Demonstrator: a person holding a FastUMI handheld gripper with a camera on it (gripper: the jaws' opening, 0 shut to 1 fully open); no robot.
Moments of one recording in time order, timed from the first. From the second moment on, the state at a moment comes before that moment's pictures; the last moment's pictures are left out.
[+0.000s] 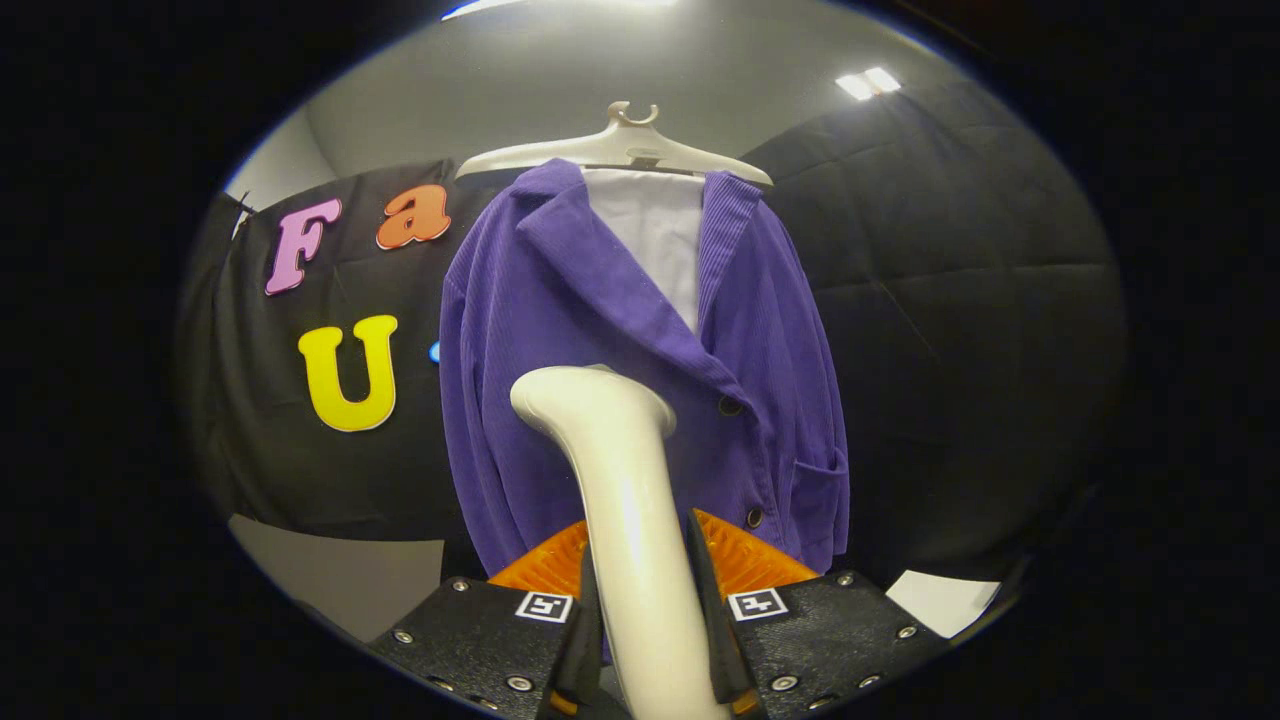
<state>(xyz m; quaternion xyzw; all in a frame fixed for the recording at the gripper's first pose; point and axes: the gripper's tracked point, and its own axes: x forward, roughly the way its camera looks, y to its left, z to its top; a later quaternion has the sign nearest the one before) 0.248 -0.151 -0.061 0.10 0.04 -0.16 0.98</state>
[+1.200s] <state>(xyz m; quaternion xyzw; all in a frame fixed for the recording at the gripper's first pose) 0.215 -0.123 -0.242 0.12 0.20 -0.16 0.96</state>
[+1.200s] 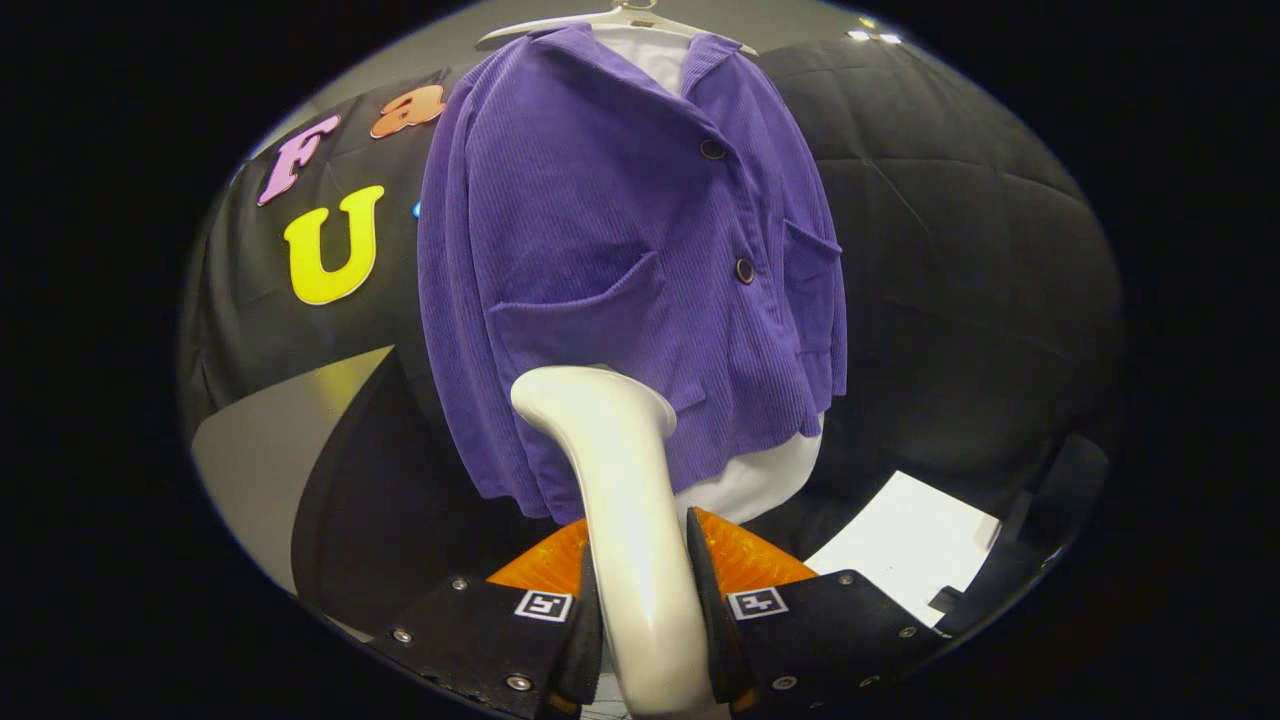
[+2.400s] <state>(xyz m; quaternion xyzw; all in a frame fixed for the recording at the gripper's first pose) 0.126 -0.210 -0.118 0.16 0.07 -0.19 0.97</state>
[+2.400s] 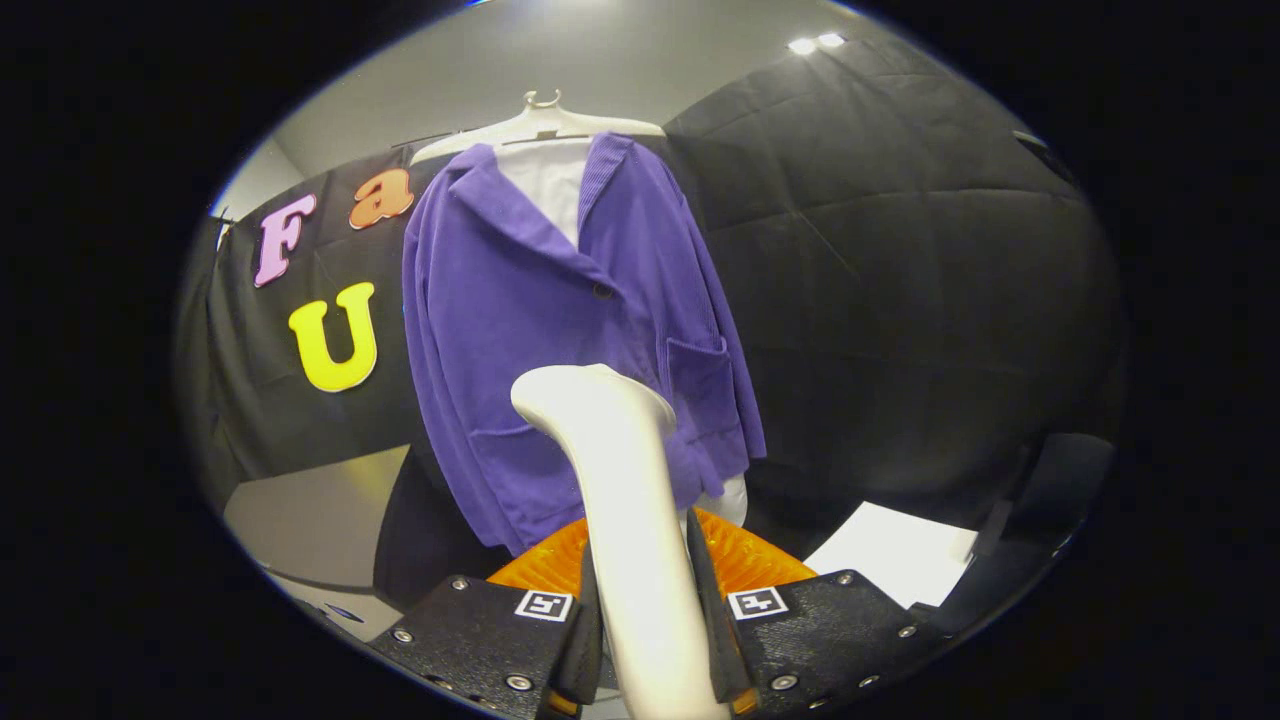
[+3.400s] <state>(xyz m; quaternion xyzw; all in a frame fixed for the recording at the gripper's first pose) 0.213 -0.294 0.054 0.16 -0.11 -0.22 0.96</state>
